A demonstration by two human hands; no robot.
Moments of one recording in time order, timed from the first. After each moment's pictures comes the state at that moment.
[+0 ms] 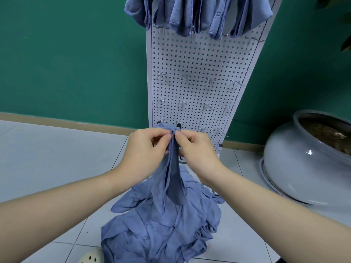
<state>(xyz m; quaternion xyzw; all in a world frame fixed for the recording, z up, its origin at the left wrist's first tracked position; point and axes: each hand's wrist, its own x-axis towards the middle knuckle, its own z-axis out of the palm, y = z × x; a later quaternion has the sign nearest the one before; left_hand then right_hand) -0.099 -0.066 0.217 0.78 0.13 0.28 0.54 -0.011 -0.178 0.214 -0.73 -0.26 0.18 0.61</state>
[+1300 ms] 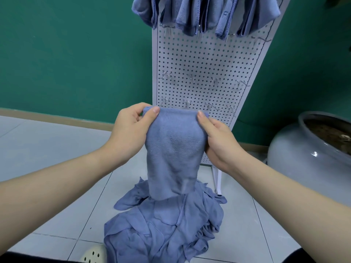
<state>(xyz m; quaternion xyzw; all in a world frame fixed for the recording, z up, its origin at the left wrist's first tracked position) -0.099 -0.026 0.240 0.74 0.15 0.31 0.57 0.025 -0.198 0.232 -0.61 -0.20 0.27 0.72</state>
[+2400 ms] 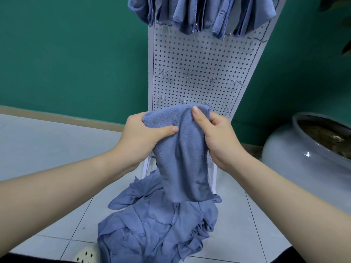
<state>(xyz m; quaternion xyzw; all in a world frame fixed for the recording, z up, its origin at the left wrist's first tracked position) -0.096 -0.059 0.239 0.68 0.18 0.26 0.66 0.000 -0.205 0.260 -0.66 -0.22 0.18 0.69</state>
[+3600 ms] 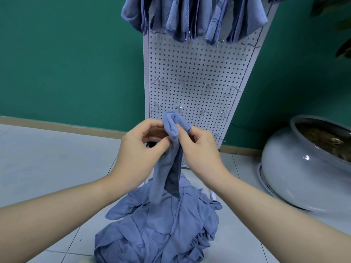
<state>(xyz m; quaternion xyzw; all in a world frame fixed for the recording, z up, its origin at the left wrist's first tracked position) -0.102 -0.077 0.233 0.74 0.11 0.34 0.57 -0.010 -0.193 0.240 -0.75 -0.29 0.07 0.59</state>
